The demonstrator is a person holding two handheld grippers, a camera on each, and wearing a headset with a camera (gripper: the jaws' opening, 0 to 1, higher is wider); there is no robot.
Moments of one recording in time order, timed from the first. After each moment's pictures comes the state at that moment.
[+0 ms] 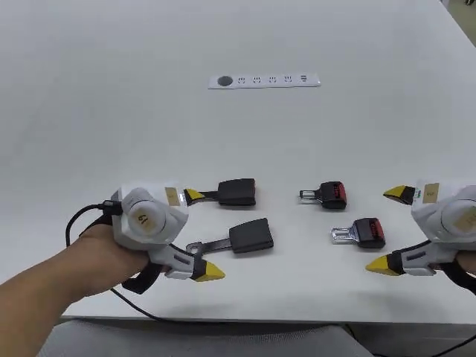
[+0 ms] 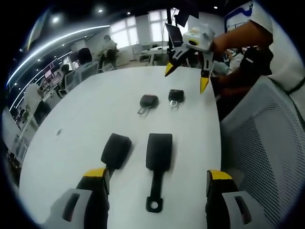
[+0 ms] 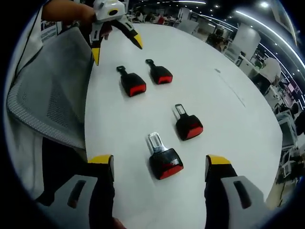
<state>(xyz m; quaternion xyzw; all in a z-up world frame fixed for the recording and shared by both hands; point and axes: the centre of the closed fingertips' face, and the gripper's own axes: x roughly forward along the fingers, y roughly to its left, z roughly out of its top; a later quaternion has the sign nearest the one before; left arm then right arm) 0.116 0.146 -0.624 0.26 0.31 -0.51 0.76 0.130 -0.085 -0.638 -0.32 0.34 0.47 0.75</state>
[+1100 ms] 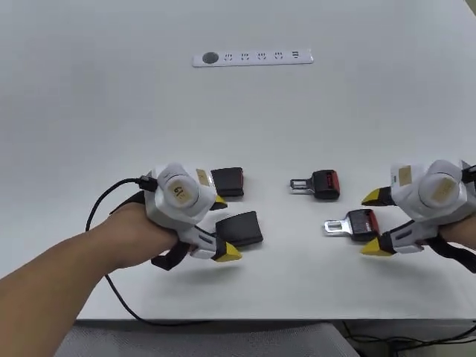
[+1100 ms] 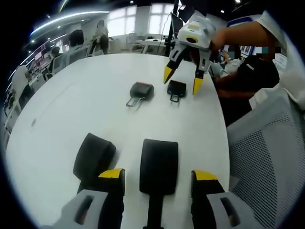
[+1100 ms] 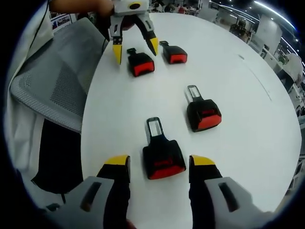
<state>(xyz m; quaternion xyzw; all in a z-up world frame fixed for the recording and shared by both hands) 0.140 0.110 -0.679 0.21 0.38 -0.54 0.72 0.143 -0.093 -0.682 -0.32 0.39 0.55 0.67</state>
